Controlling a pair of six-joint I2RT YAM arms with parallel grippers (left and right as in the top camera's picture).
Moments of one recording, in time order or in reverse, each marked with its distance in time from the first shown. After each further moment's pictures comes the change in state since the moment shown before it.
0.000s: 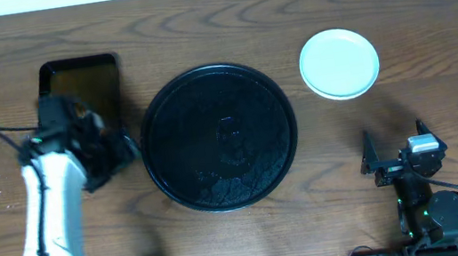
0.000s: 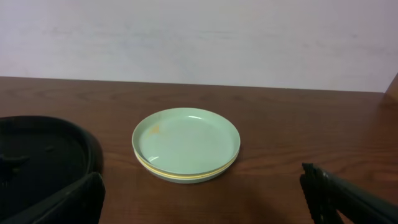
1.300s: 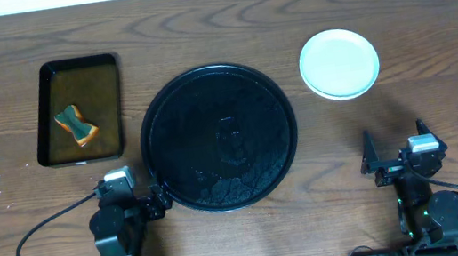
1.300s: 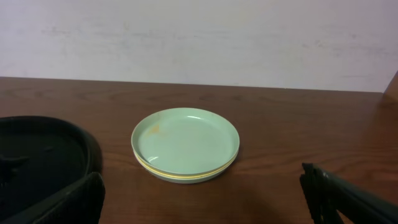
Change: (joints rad) left arm -0.095 -0.981 -0.954 0.846 -0.049 0.047; right arm 0.000 0.000 0.000 -0.001 0.003 0.000
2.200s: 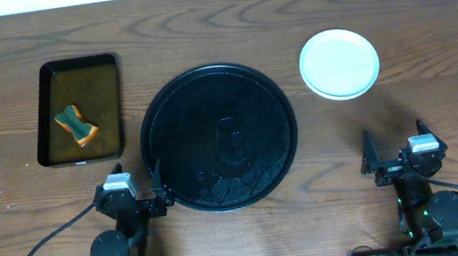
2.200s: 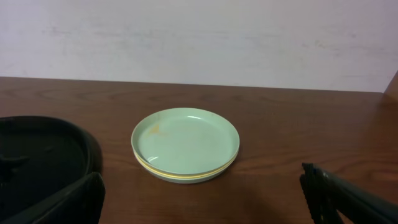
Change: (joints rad) left arm -0.120 -0.398 0.006 -0.053 -0.045 0.032; right arm 0.000 0.000 0.000 0.000 0.000 0.000
